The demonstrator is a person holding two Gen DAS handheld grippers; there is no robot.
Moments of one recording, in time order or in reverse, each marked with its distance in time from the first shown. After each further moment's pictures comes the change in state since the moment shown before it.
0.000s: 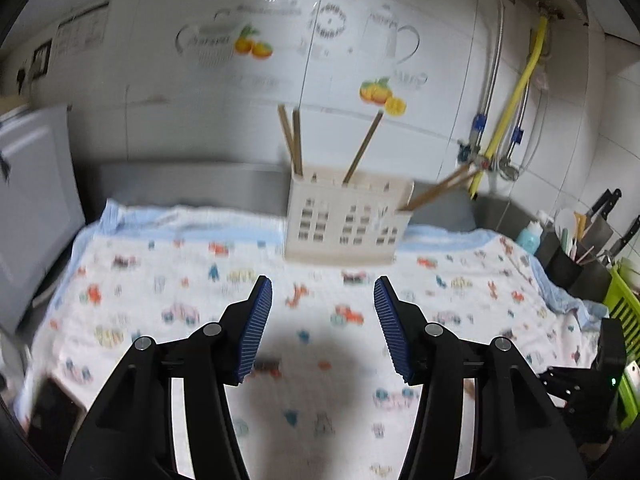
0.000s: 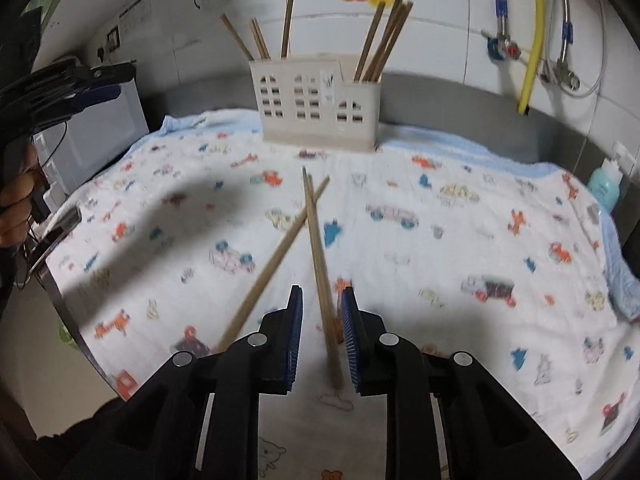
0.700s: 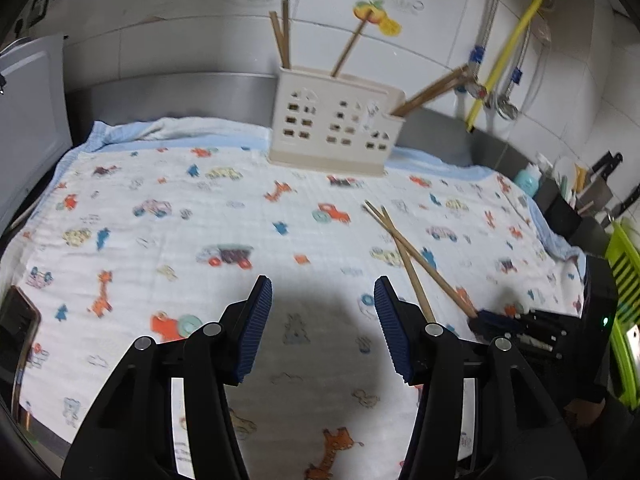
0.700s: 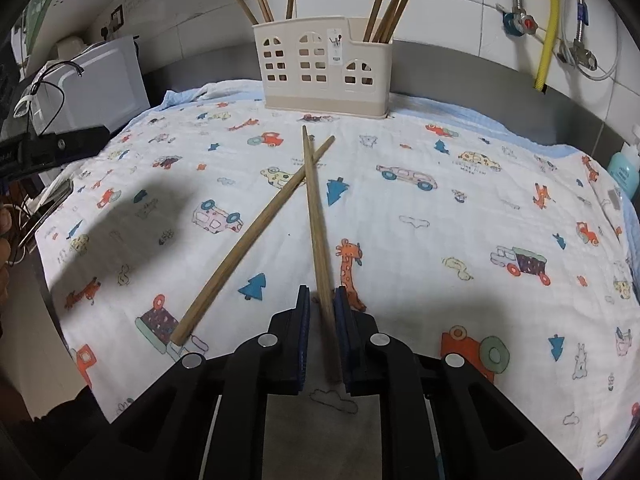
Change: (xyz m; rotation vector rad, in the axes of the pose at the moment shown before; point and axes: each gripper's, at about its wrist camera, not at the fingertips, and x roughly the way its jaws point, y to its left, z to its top) left arm 0.018 -0.016 -0.078 -0.018 0.175 -0.026; right arm 0.033 -0.004 -0.020 -0.035 0.031 0.011
